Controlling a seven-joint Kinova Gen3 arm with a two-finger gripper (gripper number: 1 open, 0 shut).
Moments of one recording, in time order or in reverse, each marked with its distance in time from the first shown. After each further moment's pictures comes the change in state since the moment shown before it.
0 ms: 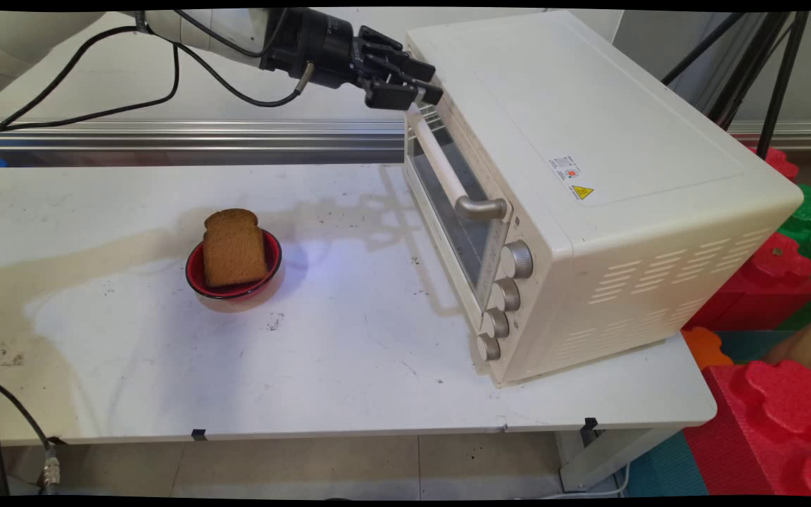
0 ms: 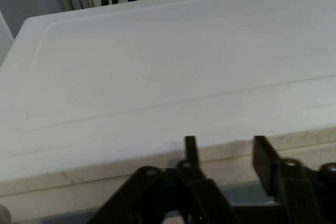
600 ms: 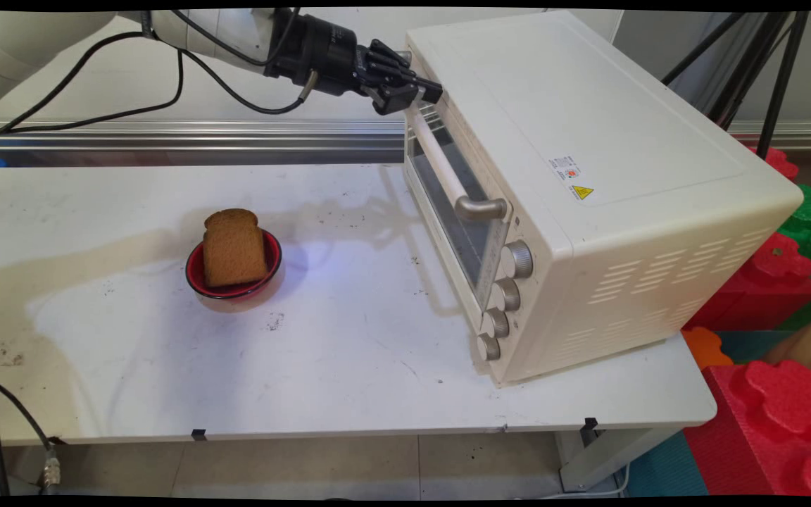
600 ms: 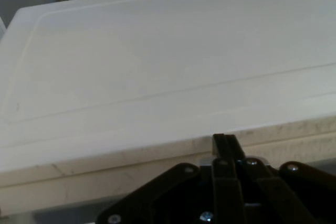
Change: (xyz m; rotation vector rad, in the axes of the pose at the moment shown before) arm -0.005 0.002 0.006 -0.007 -0.014 0.002
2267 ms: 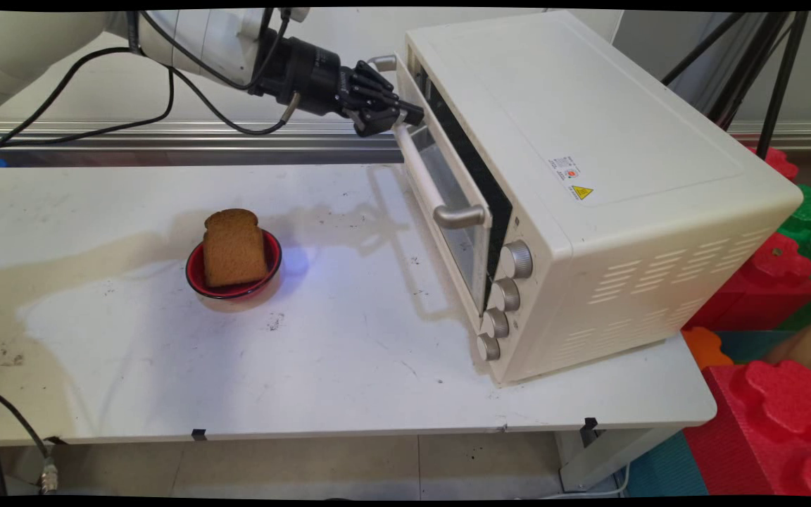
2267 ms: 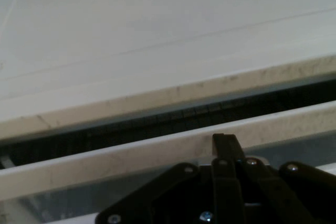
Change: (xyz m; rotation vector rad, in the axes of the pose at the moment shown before) arm -0.025 0.002 -0.010 -0.024 -0.044 0.024
